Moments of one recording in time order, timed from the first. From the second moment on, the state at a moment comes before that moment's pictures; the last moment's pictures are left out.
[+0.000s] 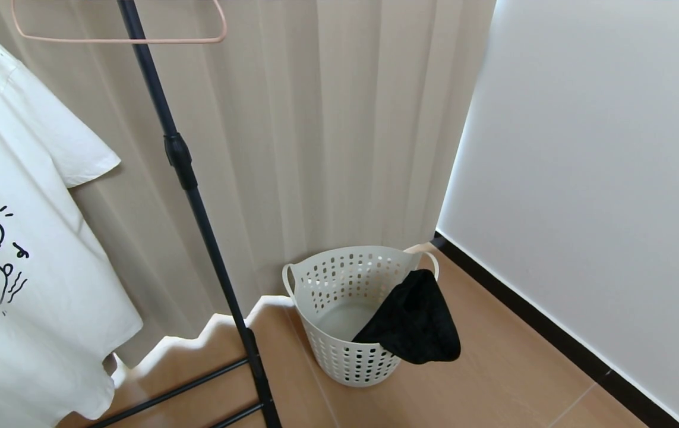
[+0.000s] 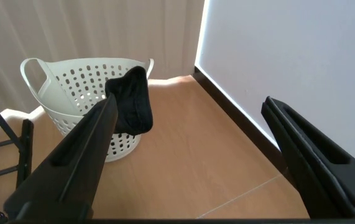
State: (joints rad) left arm 0.00 0.00 0.00 -0.05 -0.13 0.03; right arm 0.00 0.00 0.00 -0.01 0.01 0.00
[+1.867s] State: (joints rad) left arm 0.00 0.00 0.00 -0.05 -0.12 0.02; right arm 0.00 0.00 0.00 0.00 0.01 -0.03
